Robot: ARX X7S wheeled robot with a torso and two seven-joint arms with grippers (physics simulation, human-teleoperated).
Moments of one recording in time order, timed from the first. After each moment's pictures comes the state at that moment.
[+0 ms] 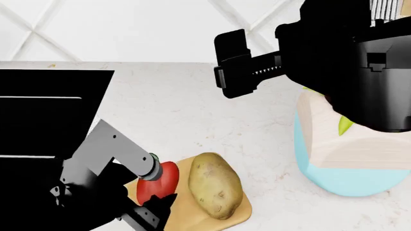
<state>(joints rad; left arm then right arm) -0.92 -0.38 0.55 0.24 -1.08 -1.28 -0.34 1.60 0.64 -0.70 0.13 1.64 1.22 0.55</state>
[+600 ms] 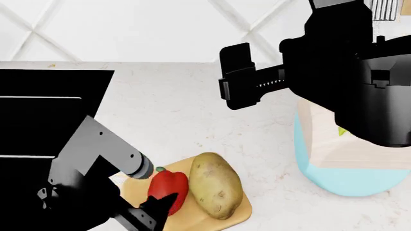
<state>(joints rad) -0.91 -0.40 0.47 0.31 -1.22 -1.31 -0.43 1.55 0.67 -0.70 0.10 1.67 1.20 0.57</state>
